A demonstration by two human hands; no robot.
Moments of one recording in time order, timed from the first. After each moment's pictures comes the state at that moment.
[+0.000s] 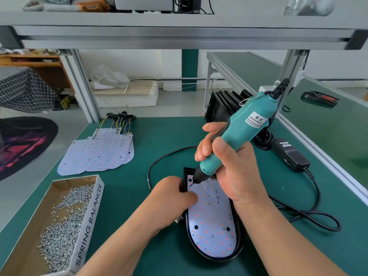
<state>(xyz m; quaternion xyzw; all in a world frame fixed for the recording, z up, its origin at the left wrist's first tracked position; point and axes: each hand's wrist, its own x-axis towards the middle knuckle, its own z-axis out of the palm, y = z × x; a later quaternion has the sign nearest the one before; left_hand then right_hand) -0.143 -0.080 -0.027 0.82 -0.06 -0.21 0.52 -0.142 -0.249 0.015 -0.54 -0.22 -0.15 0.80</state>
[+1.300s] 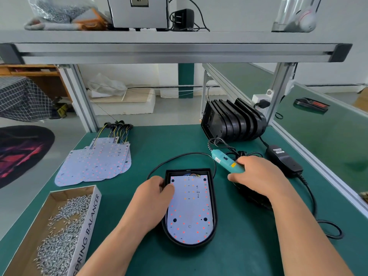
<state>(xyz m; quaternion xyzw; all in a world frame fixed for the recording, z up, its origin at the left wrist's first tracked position) -0.119 -0.059 -0.047 0.91 0.00 -0.03 0.42 -0.123 -0.355 -0.002 -0.99 0.11 0.00 0.11</state>
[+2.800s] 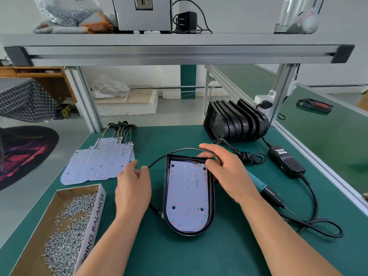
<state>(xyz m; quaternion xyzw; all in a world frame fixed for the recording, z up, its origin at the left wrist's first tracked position) -0.101 -0.039 -0.039 0.86 0.16 0.12 0.48 -0.113 -0.289 -0.023 -0.83 -0.07 -0.14 0.54</state>
